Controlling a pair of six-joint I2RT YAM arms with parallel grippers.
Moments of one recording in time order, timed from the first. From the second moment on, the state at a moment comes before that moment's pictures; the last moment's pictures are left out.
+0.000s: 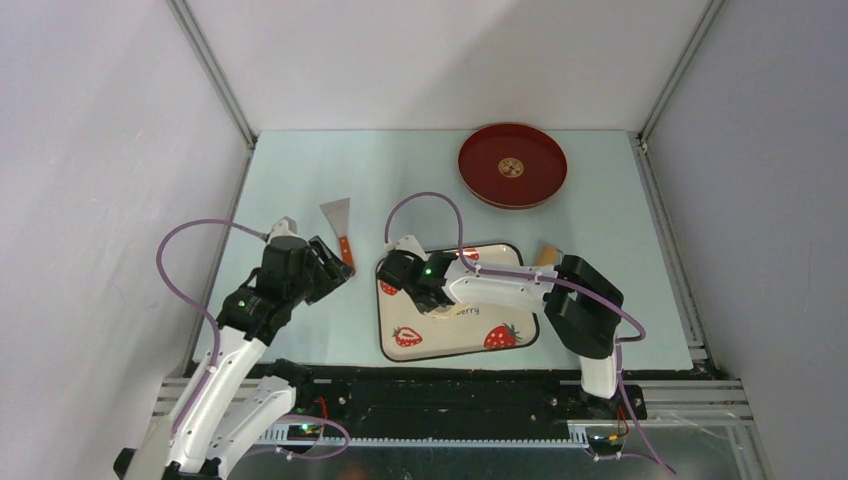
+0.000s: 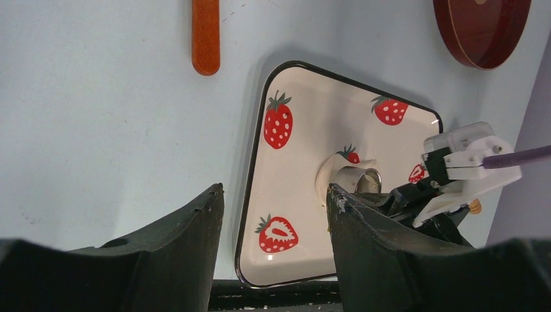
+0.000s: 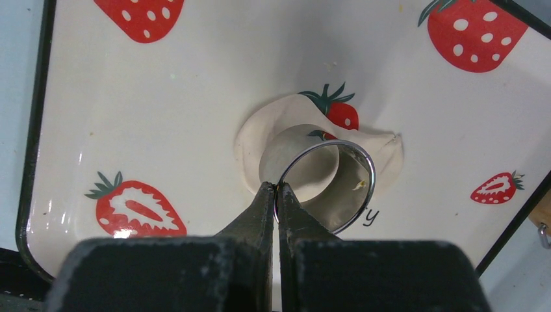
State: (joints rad) left arm -0.34 0.71 0.74 -0.75 -0.10 -0.84; right arm 1.14 1.91 1.42 -0.73 0.41 0.49
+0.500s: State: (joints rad) left arm -0.34 0.72 0.73 -0.75 -0.10 -0.83; right arm 1.15 1.96 1.46 -0.74 0.43 0.49
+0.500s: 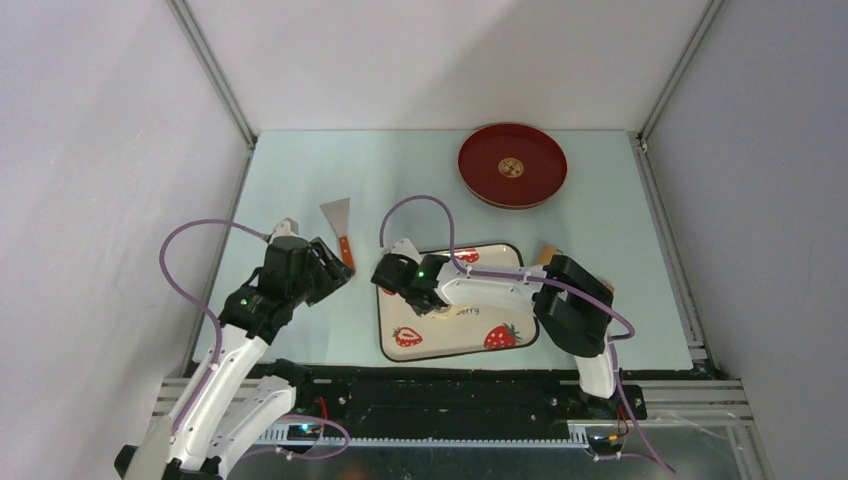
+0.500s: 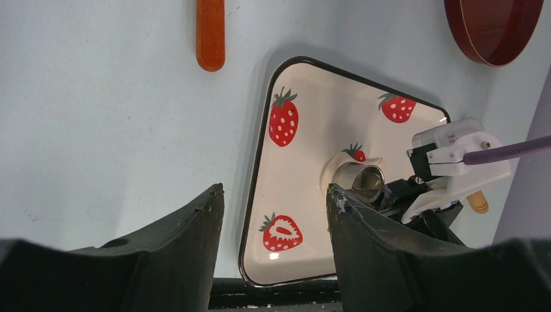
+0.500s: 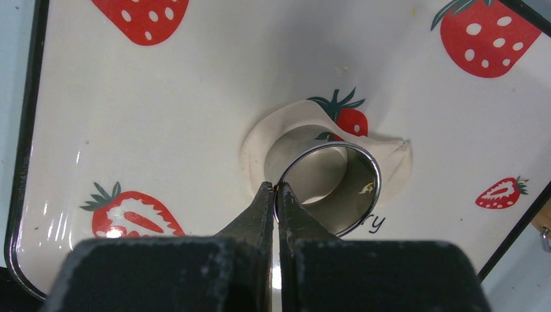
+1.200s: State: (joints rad) left arm -0.34 0.73 0.73 -0.75 -0.09 -0.82; right arm 1.16 1.89 1.52 -0.82 0.41 0.50
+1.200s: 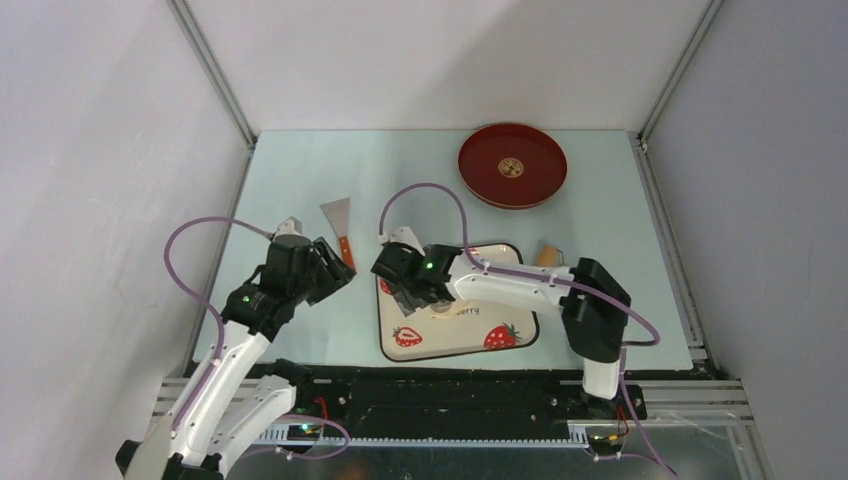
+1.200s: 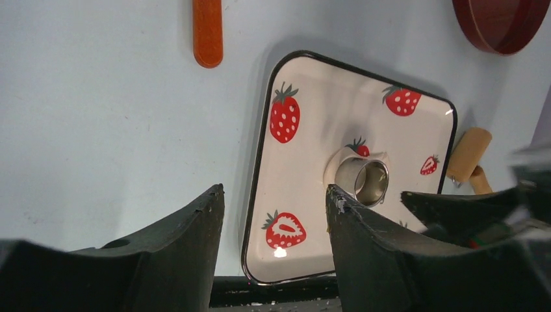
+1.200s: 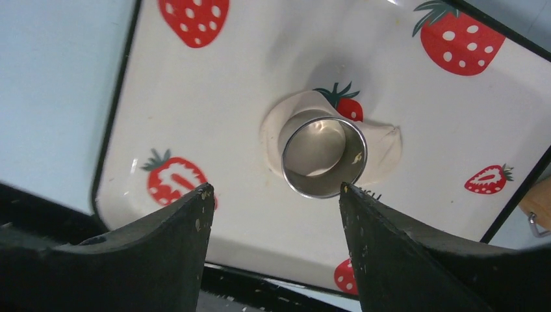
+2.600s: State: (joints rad) left arm -0.63 1.49 0.81 -0.25 0.27 -0.83; right arm 0.57 1.71 0.96 -0.28 -0.55 0.79
